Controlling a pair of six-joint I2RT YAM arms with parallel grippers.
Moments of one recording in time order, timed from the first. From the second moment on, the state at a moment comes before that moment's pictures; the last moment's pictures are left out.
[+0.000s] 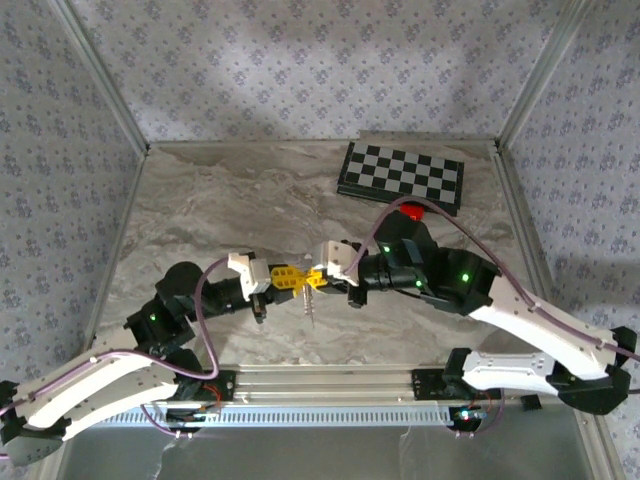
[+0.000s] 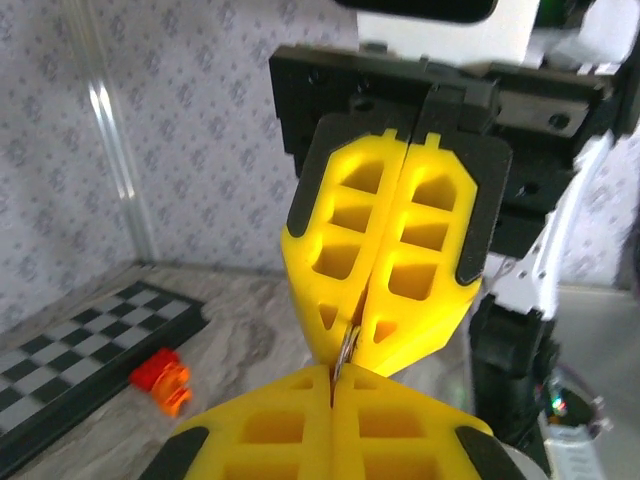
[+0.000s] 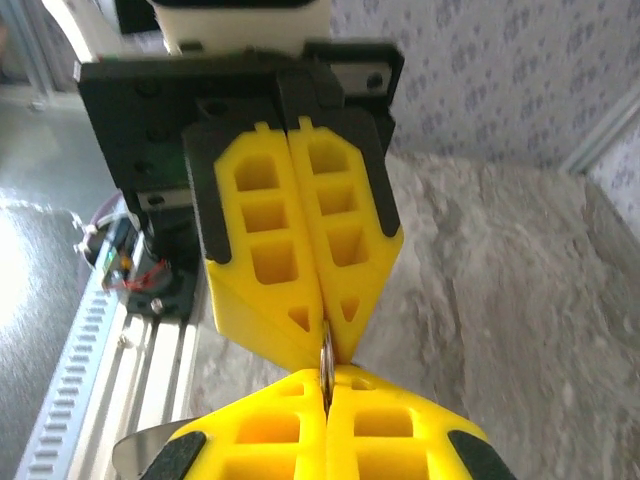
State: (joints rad) left arm -1.00 0.65 0.67 -0.01 0.32 0.05; right arm 1.08 1.09 1.28 -0.65 -0.31 -0.41
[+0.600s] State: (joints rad) left arm -1.01 0.63 0.67 -0.14 0.33 0.10; right arm 1.10 1.16 1.33 -0.80 -0.29 -0.45
